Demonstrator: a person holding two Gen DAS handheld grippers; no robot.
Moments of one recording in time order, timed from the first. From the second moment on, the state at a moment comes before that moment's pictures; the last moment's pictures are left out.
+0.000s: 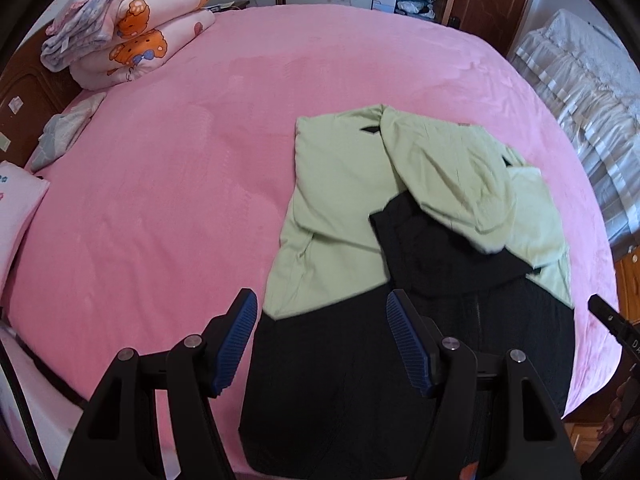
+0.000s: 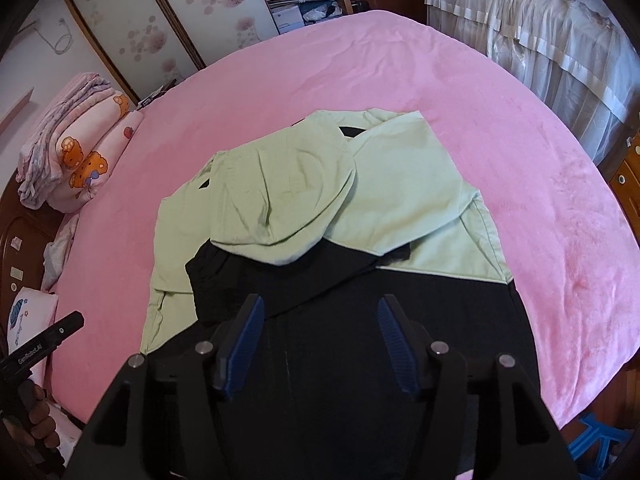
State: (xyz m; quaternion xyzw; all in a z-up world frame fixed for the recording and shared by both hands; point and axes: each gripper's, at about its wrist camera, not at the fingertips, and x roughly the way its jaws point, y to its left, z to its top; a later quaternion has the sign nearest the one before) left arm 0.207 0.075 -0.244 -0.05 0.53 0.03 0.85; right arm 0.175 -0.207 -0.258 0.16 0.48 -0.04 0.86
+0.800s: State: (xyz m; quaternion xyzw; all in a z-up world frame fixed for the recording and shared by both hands) left arm 0.056 0.064 -0.328 -0.05 0.63 0.11 0.77; right arm 0.017 -0.312 -0.300 0.12 0.53 -0.08 0.83
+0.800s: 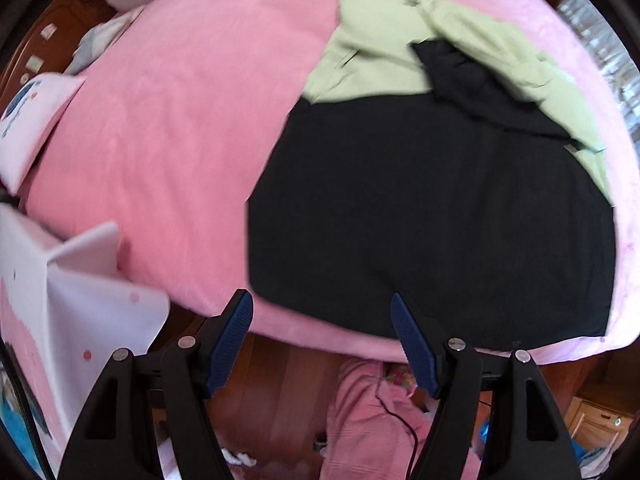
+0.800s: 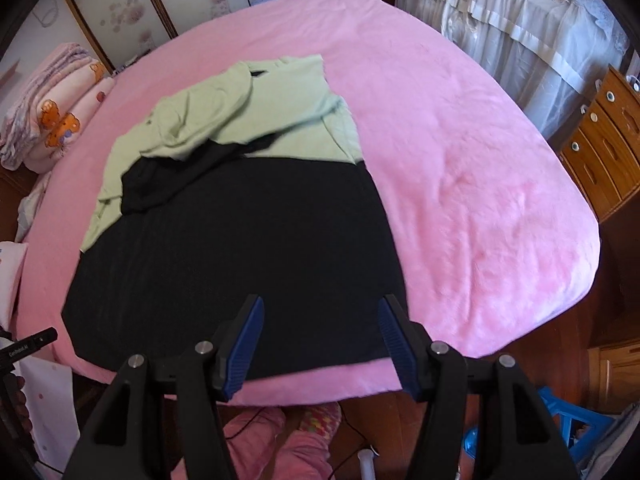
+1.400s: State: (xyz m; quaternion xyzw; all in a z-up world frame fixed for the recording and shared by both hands) left arm 0.069 0.124 -0.407 -0.09 0.68 0.09 0.72; right arm 0.013 -0.342 -0.396 0.11 0.60 -0.06 0.79
